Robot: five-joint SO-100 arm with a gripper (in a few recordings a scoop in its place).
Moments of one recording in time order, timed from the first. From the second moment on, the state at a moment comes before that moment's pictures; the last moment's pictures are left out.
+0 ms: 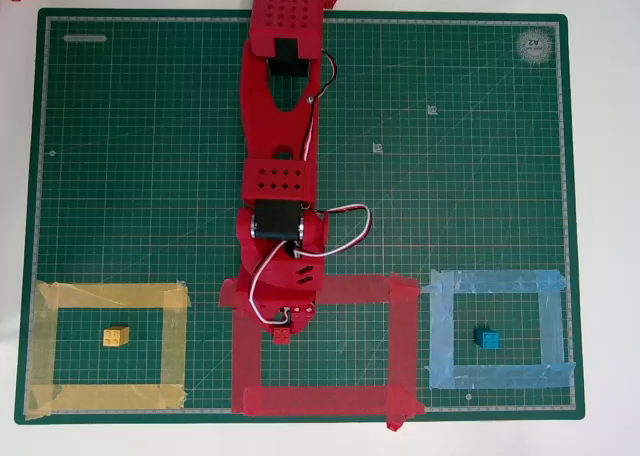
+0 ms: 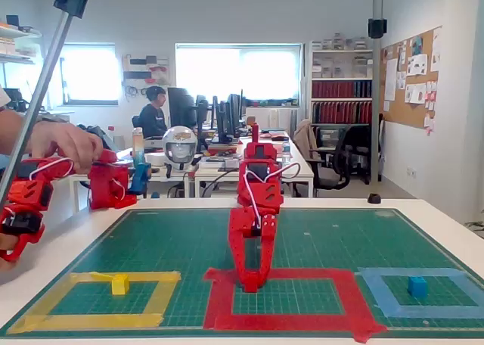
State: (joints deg) arm 1.8 15.7 11.1 57.9 -94.7
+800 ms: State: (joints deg) arm 1.8 14.2 11.1 51.6 -93.3
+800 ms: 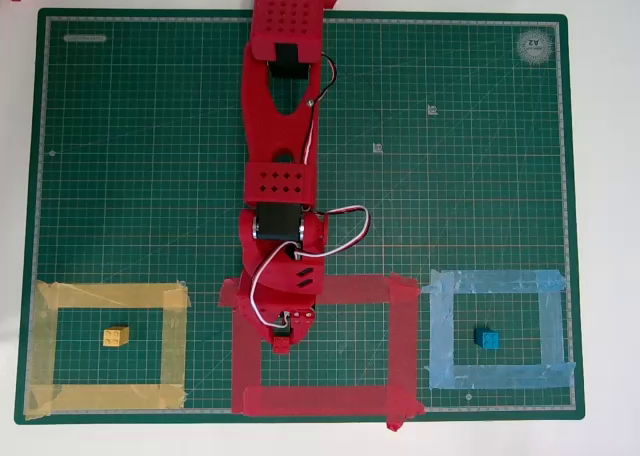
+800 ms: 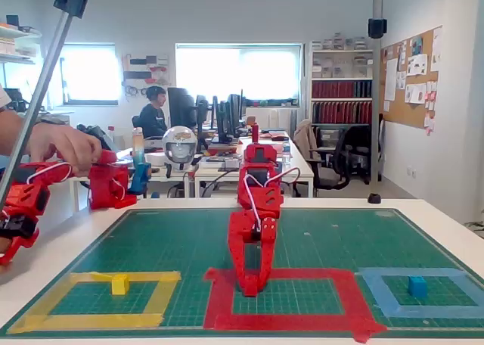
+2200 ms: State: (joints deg) arm 1.6 14.4 9.4 59.4 -95.2
